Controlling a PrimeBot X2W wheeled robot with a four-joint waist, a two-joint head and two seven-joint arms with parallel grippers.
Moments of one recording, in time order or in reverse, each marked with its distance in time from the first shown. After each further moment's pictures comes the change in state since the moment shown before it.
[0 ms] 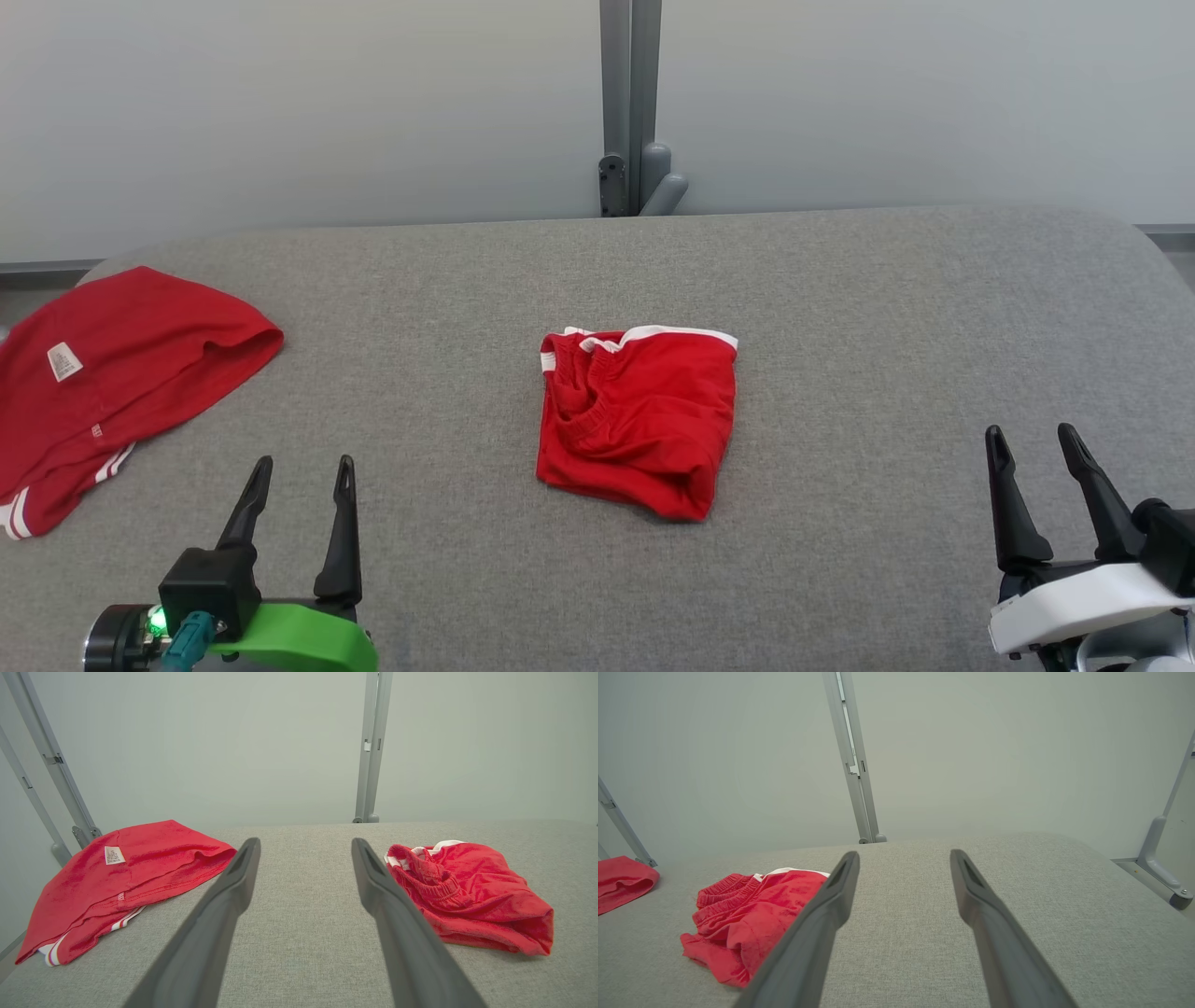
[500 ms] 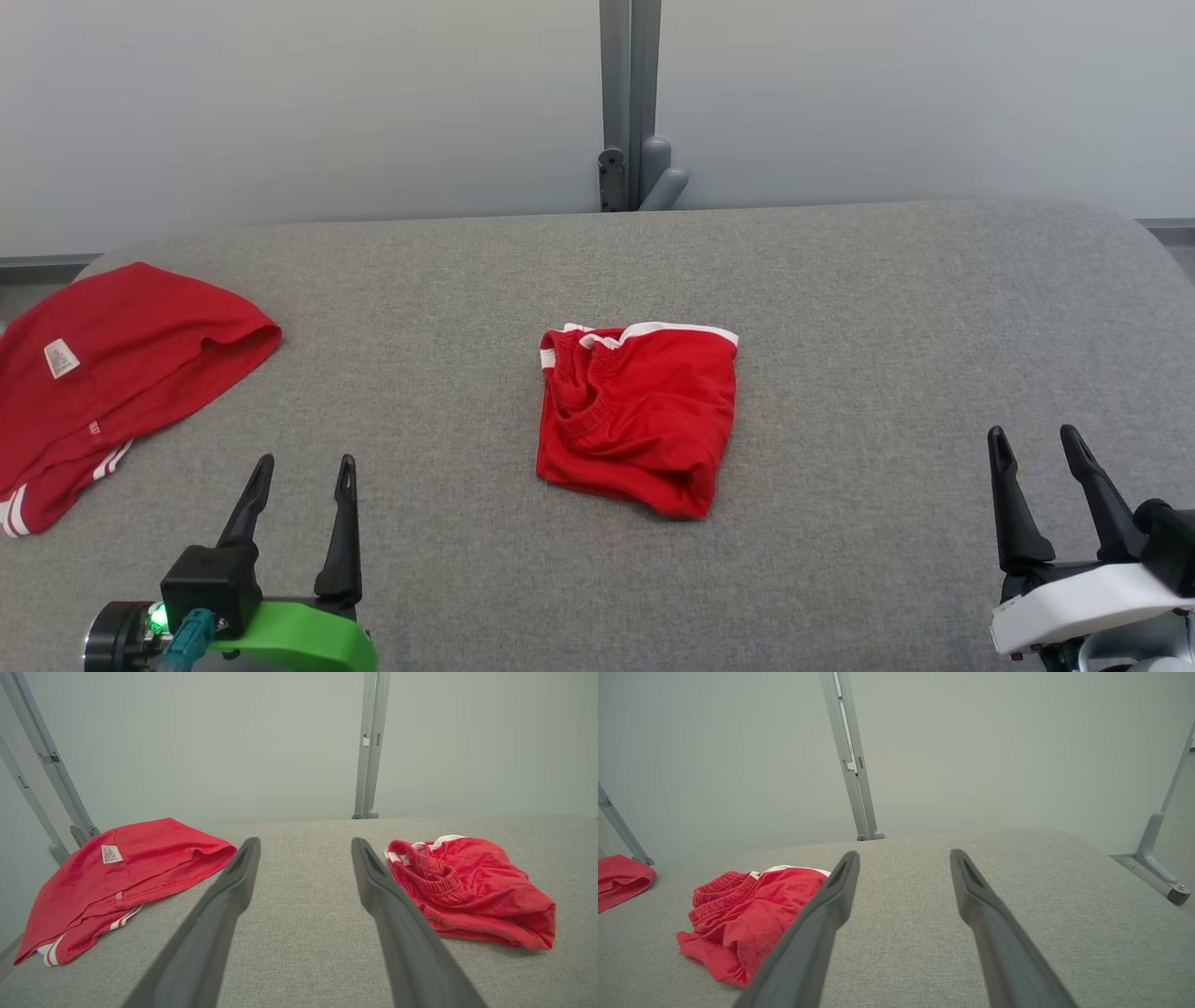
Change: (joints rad) left arm -0.005 0.009 -0.007 0.001 -0.001 0.000 0.002; right arm 0.001 0.002 -0.005 0.000 0.000 0.000 0.004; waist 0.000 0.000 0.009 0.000
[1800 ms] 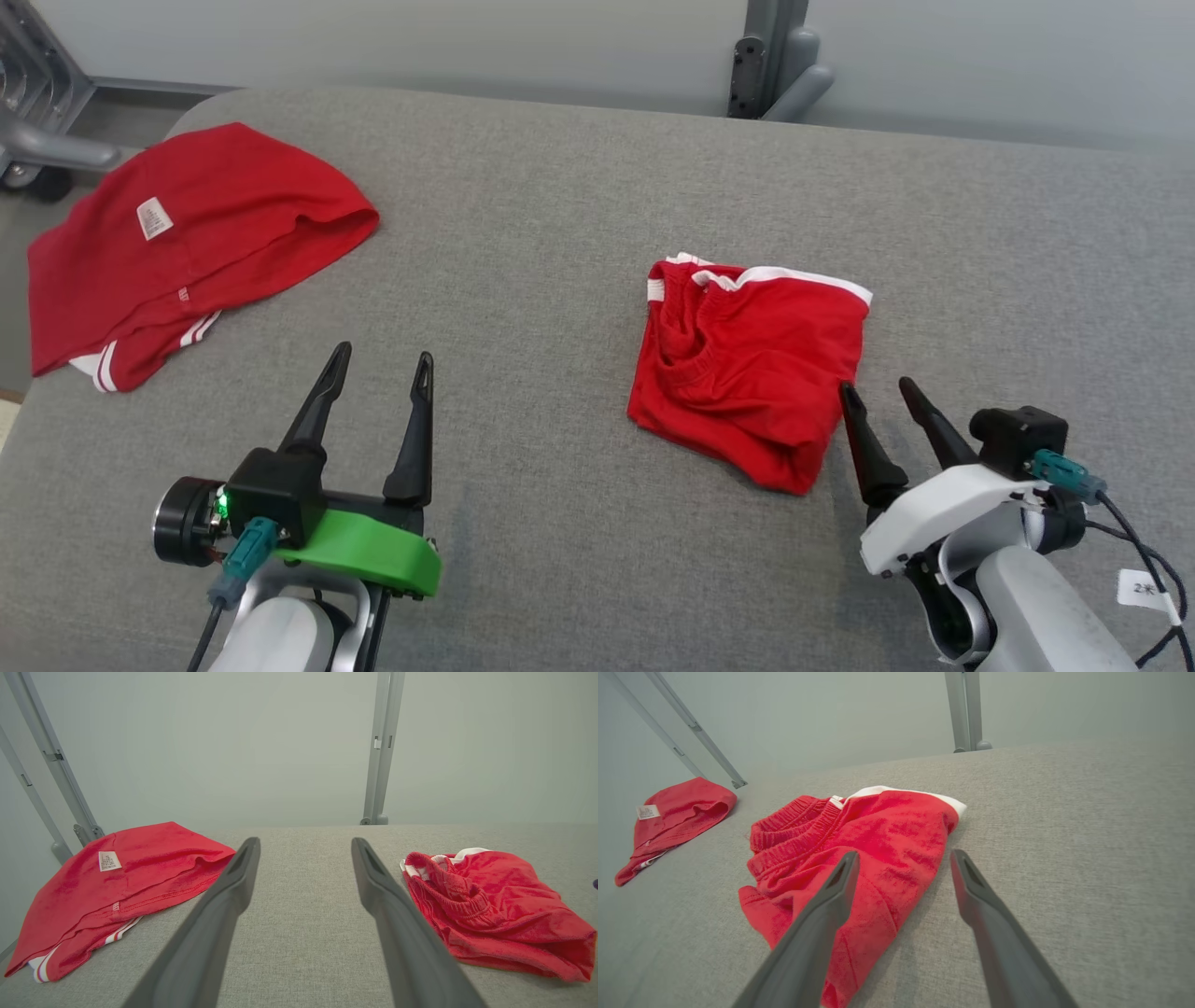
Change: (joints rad) left arm -0.200 -0.055 -0.086 0.044 0.019 -0.055 -0.027; right arm -0.317 0.016 0.230 0.376 0.134 0.000 -0.002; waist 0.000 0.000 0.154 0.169
